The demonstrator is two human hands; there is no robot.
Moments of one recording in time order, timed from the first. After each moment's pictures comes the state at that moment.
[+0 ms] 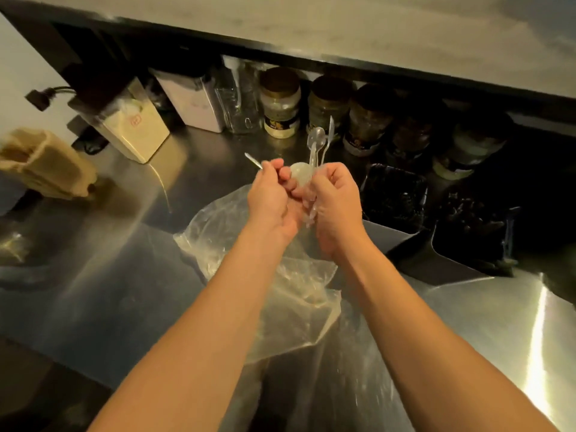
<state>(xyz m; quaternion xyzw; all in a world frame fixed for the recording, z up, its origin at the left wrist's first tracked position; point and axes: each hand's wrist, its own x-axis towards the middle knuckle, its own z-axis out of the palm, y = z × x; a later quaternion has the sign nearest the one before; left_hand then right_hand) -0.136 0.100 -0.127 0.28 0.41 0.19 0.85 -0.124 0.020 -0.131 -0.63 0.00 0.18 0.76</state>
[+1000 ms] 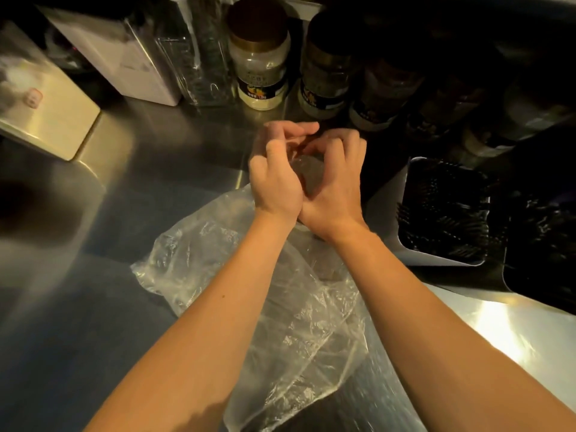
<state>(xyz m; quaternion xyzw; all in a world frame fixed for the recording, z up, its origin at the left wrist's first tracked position) -0.060 0.147 -0.212 0.58 0.23 0.26 0.74 -0.038 0.067 -0.238 -0.85 -0.25 -0.12 0.45</state>
